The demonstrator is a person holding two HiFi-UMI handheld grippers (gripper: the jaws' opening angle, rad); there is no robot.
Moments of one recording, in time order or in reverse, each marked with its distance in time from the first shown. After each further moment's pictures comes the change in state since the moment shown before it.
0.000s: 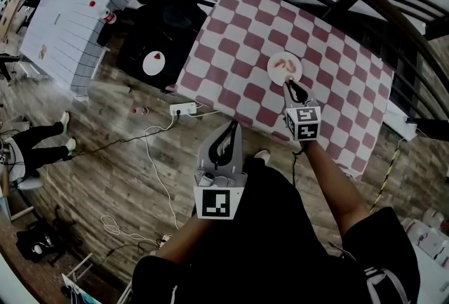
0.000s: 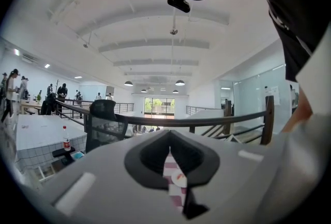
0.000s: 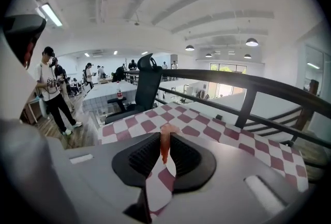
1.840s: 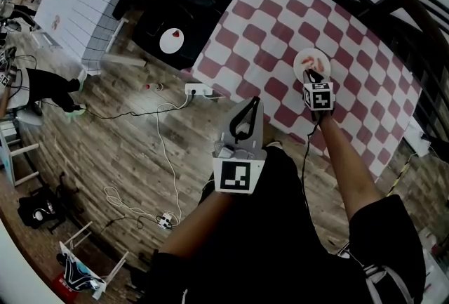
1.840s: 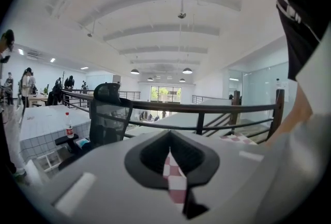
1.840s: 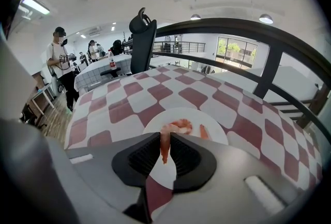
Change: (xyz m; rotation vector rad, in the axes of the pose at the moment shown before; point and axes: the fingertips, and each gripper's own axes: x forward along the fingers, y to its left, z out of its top) left arm 0.071 0.025 -0.062 -0.022 0.139 0.073; right arm 0.139 -0.037 -0.106 -0.025 0.306 0.052
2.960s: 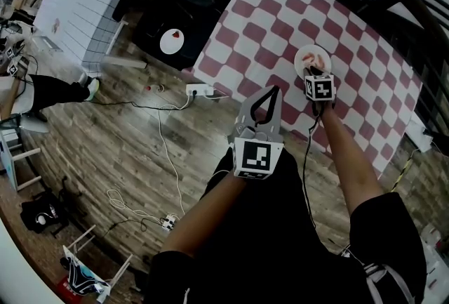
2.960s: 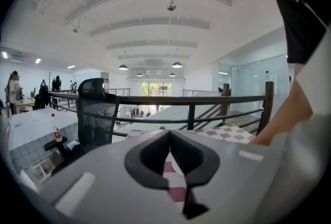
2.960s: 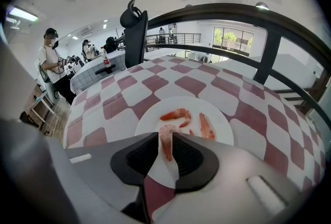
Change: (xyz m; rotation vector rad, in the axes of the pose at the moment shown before) left arm 0.038 -0.028 -0.013 0.088 0.013 -0.103; right arm 0.014 -0.003 -0.014 0.073 0.087 0.004
